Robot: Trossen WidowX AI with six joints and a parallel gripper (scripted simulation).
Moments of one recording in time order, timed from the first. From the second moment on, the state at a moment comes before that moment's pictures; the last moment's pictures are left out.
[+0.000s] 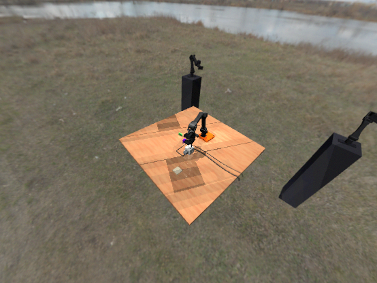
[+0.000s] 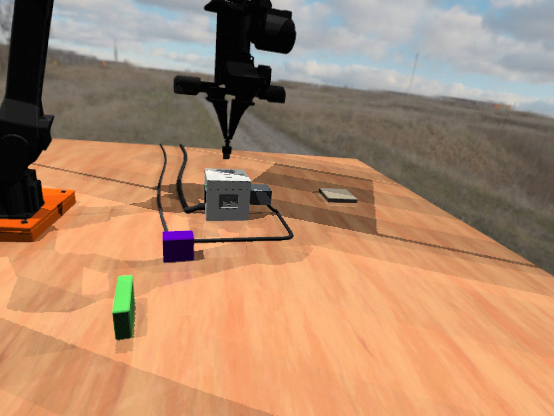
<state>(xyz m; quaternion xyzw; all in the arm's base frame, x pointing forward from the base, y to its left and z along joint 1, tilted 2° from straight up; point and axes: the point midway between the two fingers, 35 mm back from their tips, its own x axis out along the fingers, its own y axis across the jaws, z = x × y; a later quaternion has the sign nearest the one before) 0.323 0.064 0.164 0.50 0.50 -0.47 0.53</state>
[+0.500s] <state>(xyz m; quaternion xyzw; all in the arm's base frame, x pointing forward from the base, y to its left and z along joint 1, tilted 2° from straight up) 0.323 0.064 0.164 0.51 0.49 -0.47 0.52</state>
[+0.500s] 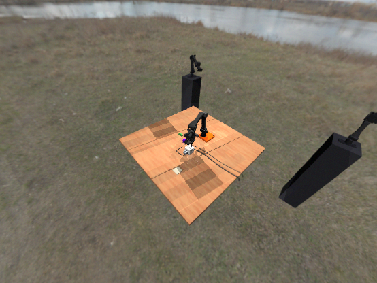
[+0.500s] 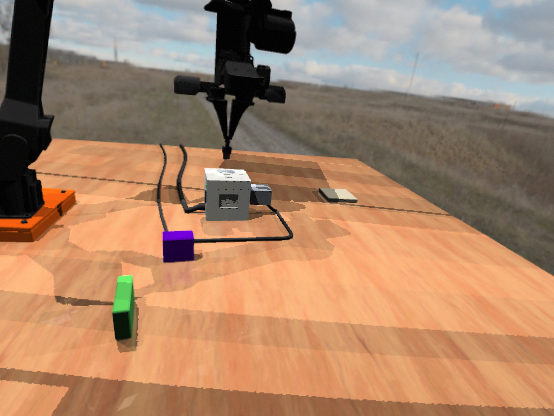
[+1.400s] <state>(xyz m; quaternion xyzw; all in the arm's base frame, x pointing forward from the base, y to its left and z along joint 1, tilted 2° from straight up) 0.323 0.062 0.160 0.51 0.49 -0.48 0.52</state>
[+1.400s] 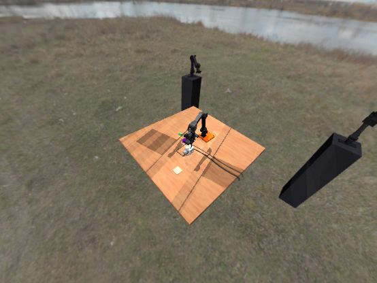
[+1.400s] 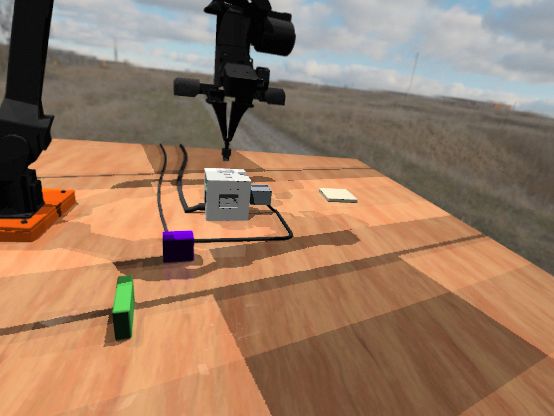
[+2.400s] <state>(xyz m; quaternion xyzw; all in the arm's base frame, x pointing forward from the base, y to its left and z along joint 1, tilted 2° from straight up) 0.323 0.060 0.157 0.51 0.48 -0.49 0.52</state>
